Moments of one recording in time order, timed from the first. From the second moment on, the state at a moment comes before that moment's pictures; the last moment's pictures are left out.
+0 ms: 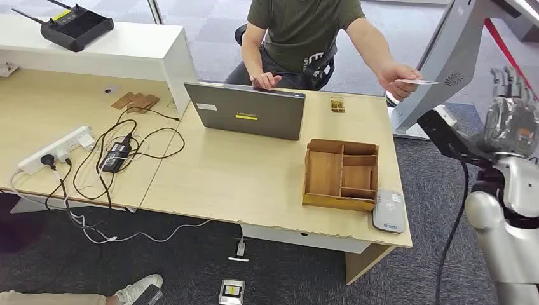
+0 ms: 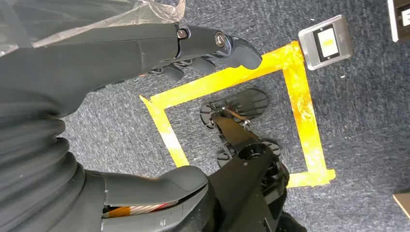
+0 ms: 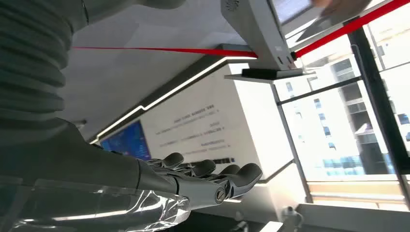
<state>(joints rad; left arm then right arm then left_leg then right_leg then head) -0.21 0.20 -0.99 -0.22 0.88 -0.28 -0.33 -0.62 -0.44 0.38 -1.42 1.08 -0.12 0.35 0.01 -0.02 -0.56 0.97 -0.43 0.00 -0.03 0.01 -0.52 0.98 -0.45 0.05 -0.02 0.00</state>
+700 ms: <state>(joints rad) -0.23 0.19 -1.01 -0.22 0.88 -0.28 -0.31 -0.85 -0.22 0.65 -0.95 1.17 -0.28 0.34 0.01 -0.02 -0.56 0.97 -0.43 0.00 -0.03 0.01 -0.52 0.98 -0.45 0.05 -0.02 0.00</state>
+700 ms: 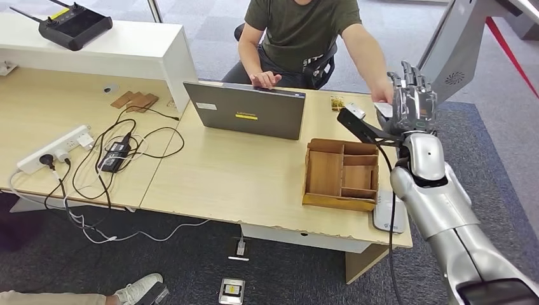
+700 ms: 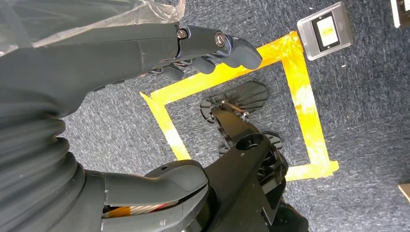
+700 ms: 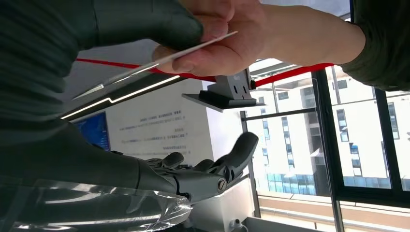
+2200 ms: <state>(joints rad) -0.10 0.20 -1.00 -0.22 0.98 -0.19 -0.43 -0.15 -0.36 0.45 -1.49 0.88 -0.55 0.38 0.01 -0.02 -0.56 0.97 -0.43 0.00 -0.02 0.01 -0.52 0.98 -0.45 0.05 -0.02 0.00</state>
